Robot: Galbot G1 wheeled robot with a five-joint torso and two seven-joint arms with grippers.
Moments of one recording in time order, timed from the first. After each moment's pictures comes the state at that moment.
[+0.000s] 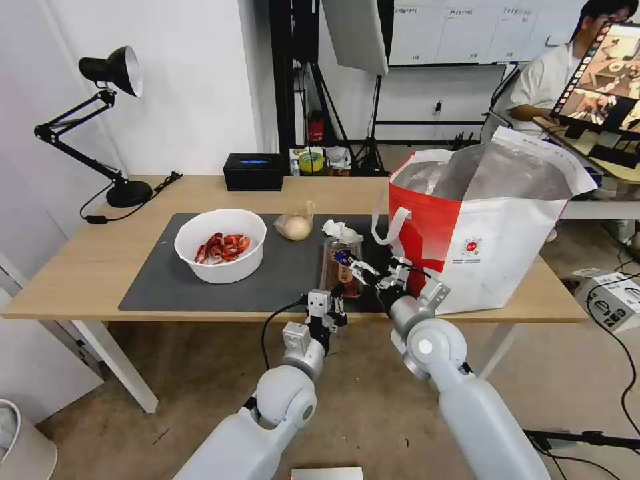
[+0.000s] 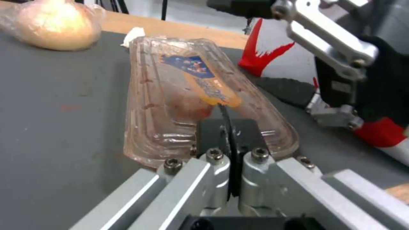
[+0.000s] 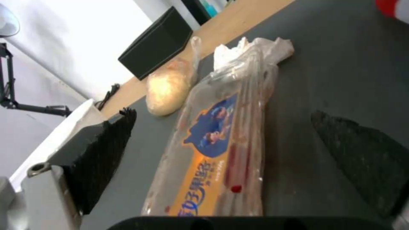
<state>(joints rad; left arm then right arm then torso) 1.04 -1.32 0.10 -1.80 -0.44 0.13 -0.29 -0.96 1.28 0.19 1.77 1.02 -0.29 0.26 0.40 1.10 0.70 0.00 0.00</state>
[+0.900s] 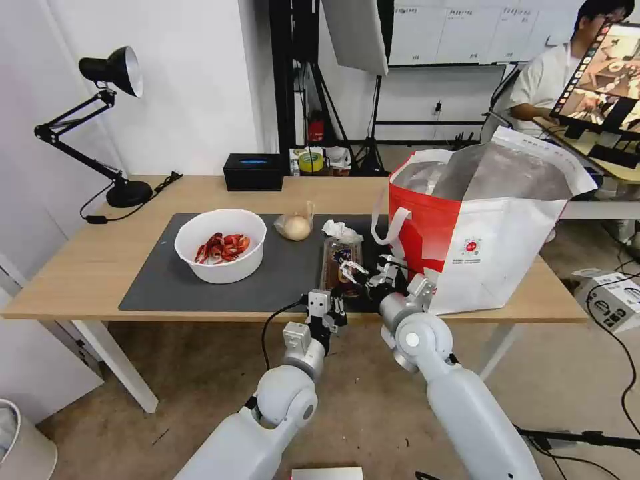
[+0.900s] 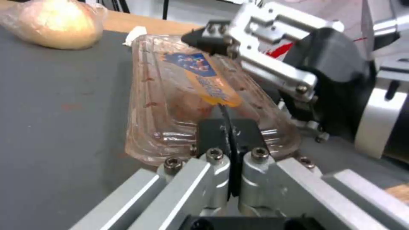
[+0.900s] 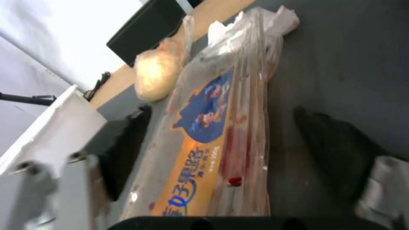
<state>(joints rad) 1.04 -1.32 0.10 -1.79 -0.43 0.12 -0.29 -0.92 1.30 0.16 1.72 1.02 -0.29 0.28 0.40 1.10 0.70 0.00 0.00</state>
